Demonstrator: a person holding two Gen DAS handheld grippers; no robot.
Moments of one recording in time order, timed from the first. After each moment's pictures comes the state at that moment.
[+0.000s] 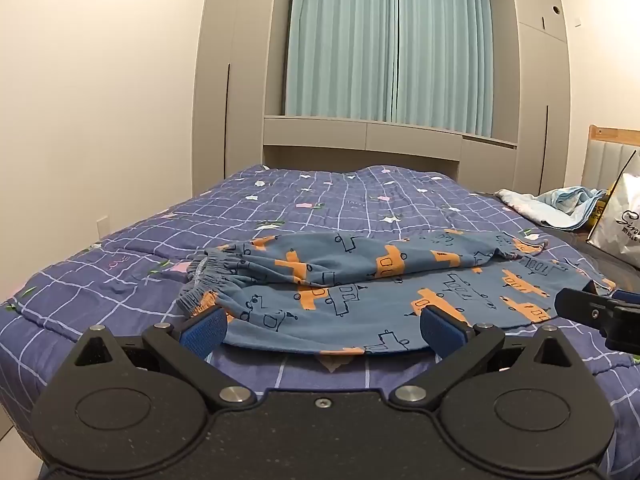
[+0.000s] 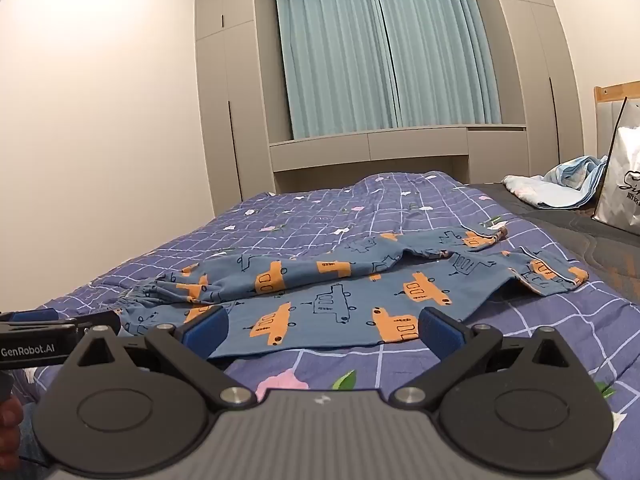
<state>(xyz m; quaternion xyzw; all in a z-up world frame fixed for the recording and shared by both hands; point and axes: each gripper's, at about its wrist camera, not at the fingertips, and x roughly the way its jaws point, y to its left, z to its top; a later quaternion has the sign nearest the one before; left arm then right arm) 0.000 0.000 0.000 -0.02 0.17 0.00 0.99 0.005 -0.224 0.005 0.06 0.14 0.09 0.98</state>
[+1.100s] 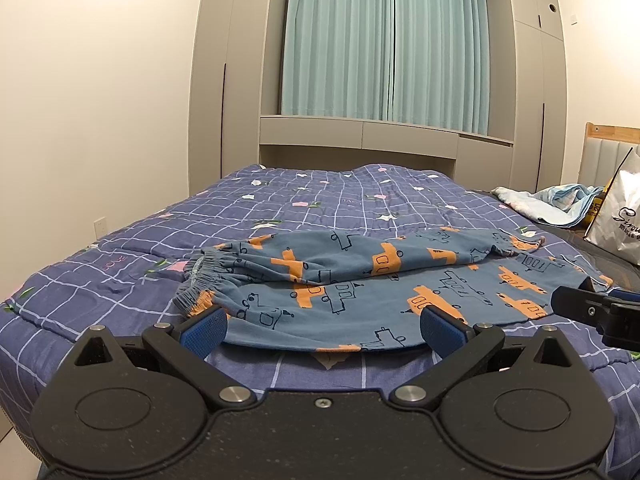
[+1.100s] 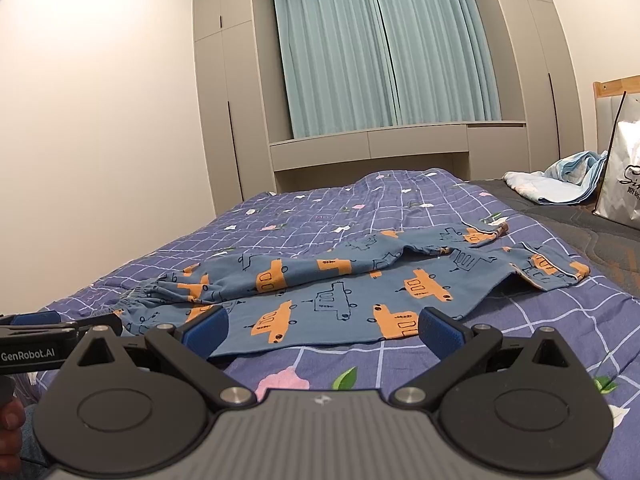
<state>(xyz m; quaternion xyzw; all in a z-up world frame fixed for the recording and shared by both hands) -0.001 -0.004 0.000 -0.02 0.16 0.00 0.99 0.004 -0.223 0.004 0.07 0.14 0.09 0.98</state>
